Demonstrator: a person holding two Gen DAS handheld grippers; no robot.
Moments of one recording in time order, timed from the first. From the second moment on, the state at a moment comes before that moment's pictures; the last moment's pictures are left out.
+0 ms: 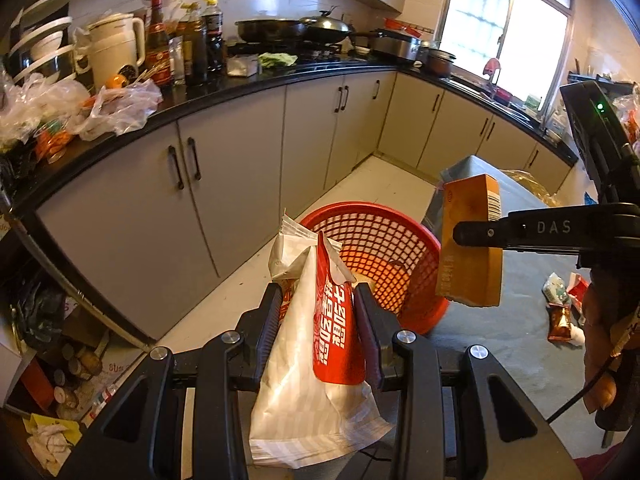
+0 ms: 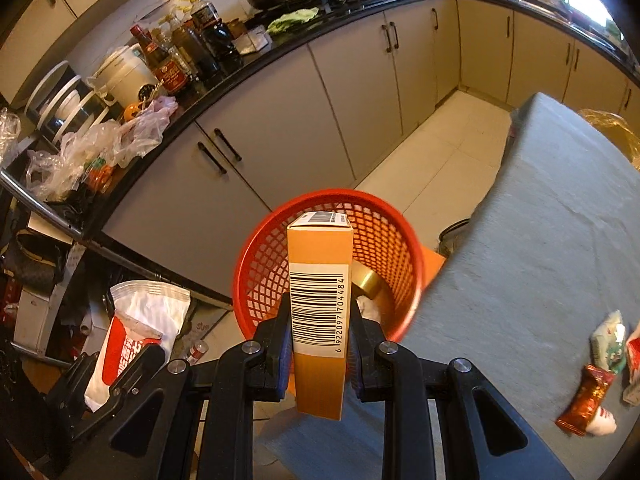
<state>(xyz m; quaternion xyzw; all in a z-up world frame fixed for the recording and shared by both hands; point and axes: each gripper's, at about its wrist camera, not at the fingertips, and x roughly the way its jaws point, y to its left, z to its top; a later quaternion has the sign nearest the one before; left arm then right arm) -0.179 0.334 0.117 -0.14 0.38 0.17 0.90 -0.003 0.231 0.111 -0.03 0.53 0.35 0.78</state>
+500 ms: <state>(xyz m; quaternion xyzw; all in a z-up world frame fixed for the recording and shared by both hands) -0.192 0.362 0.103 -0.16 0.39 0.19 0.89 0.017 0.263 0.082 -0.04 0.56 0.32 0.76</state>
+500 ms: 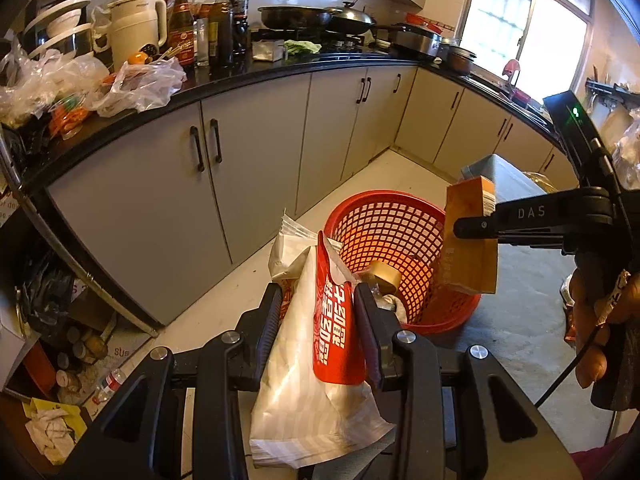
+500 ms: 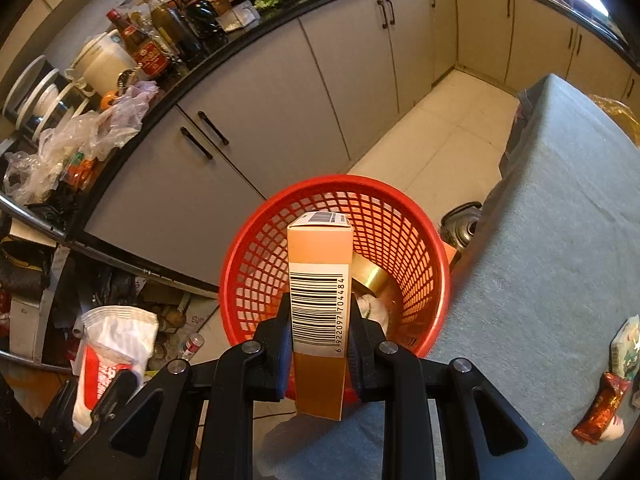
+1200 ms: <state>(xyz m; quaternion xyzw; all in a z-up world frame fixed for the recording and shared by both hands) -0.159 0.358 0.093 -0.17 0.40 0.15 0.89 0.039 0.256 0.057 -0.02 0.59 0.30 0.75</state>
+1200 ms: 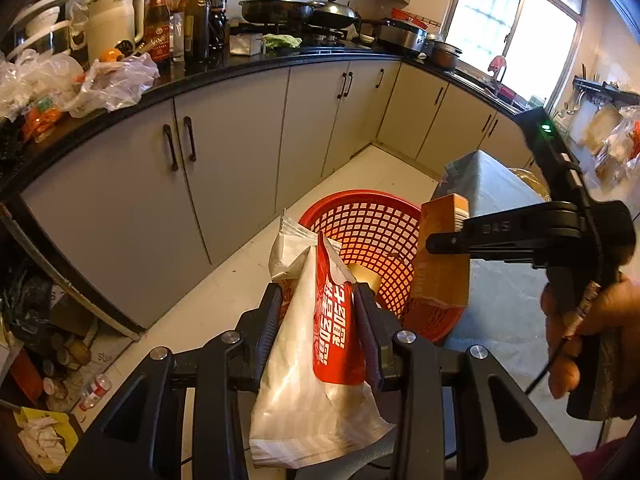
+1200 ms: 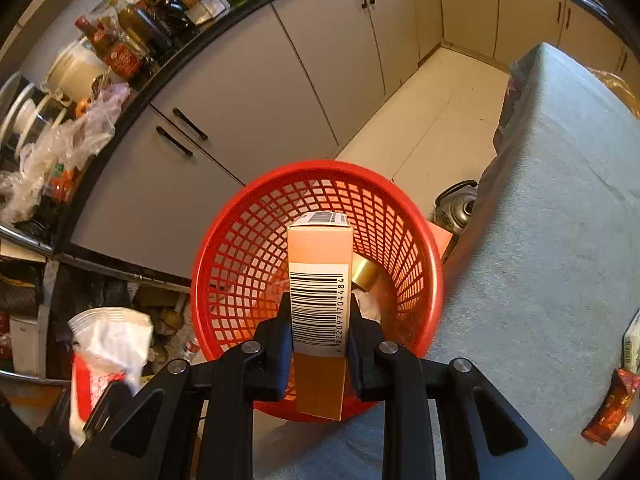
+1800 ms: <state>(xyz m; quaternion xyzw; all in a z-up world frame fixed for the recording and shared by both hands) -0.069 0.361 0.072 -0.18 0.42 0.09 0.88 0.058 0.227 0.080 0.03 0.55 0.31 0.78</state>
